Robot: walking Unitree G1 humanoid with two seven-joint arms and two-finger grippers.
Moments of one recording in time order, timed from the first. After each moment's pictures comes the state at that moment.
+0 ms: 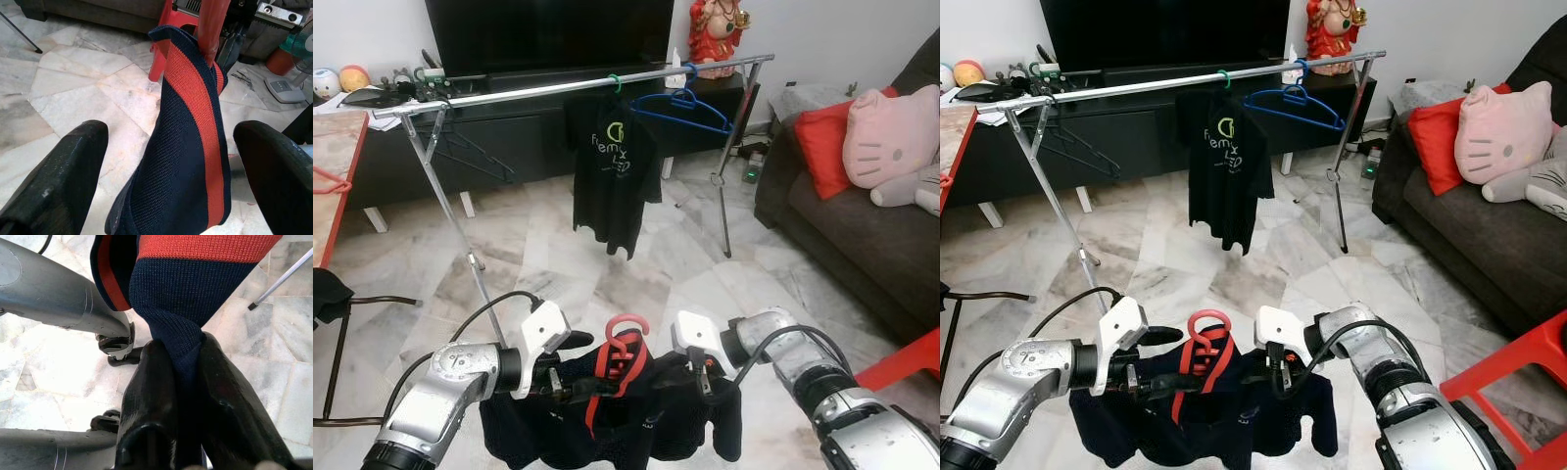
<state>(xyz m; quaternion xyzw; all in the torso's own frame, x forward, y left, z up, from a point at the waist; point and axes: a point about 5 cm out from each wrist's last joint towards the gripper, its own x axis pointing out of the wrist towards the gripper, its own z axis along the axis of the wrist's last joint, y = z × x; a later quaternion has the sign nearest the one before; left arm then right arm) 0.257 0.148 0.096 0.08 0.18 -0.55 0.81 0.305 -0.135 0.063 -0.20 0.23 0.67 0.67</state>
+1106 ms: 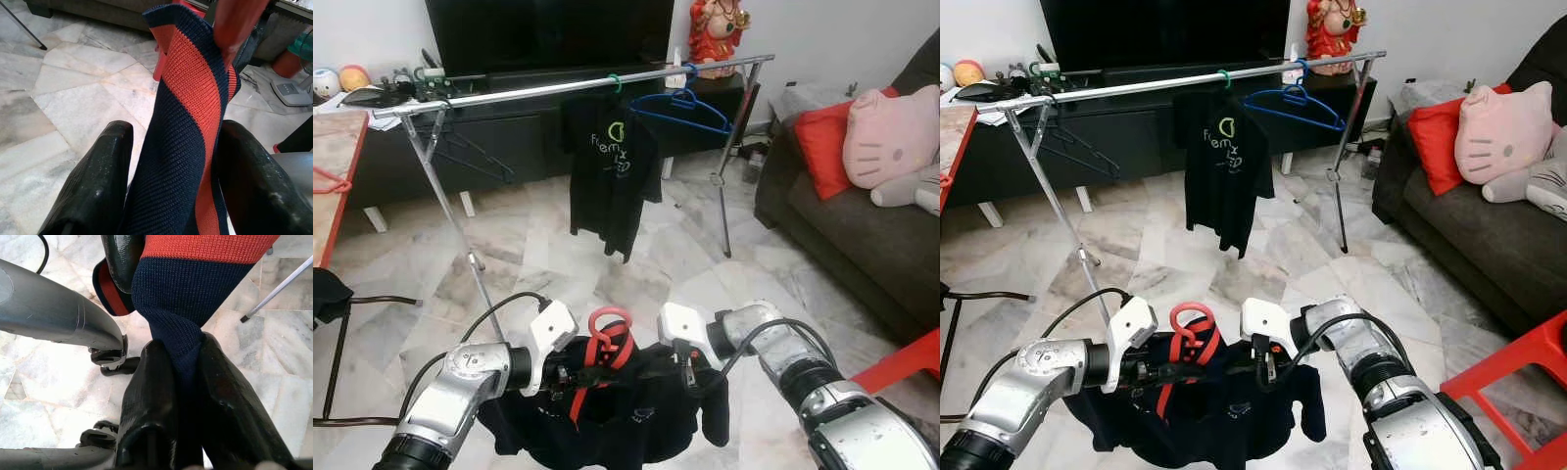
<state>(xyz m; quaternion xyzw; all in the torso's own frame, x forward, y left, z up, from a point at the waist) 0.266 0.141 0.085 0.07 0.18 -0.54 0.82 0.311 -0.118 0.069 -0.20 0.21 0.67 0.68</state>
